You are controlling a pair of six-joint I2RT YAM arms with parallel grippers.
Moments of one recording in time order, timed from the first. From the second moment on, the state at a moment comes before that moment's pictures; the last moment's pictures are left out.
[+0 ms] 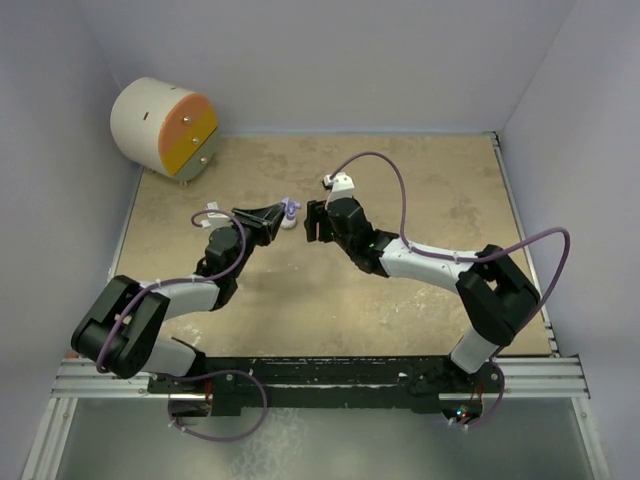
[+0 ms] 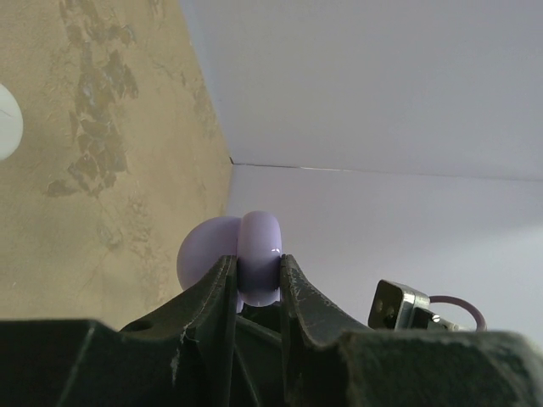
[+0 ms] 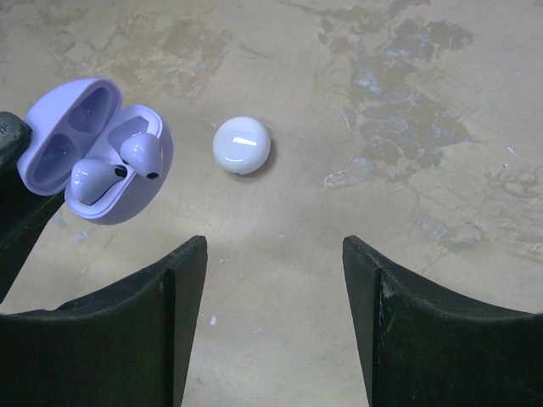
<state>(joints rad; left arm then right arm) -0.45 1.39 0.40 0.94 -0.12 -1.56 0.81 1.65 1.00 0.21 0.32 0.38</state>
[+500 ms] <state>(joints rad) -0.45 1.41 0.40 0.95 -0.11 -1.56 0.82 1.69 1.06 0.20 0.33 0.37</state>
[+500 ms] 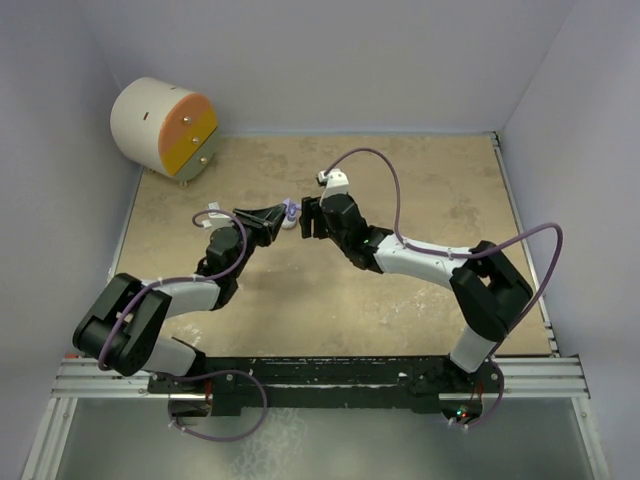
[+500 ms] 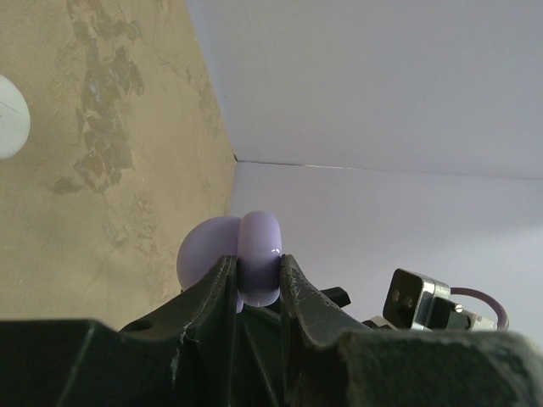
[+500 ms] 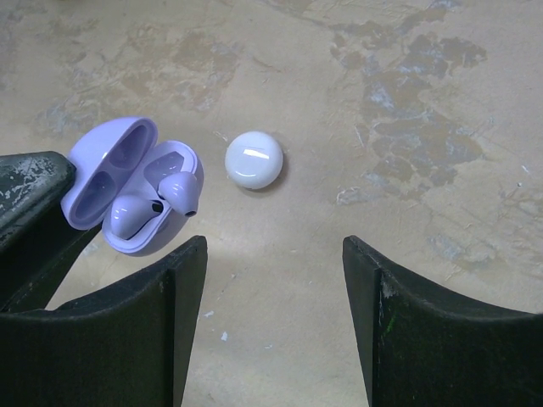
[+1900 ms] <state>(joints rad) -0.46 1.42 0.40 0.96 -0.09 -1.56 0.80 1.77 1.17 0.15 0.32 0.36</state>
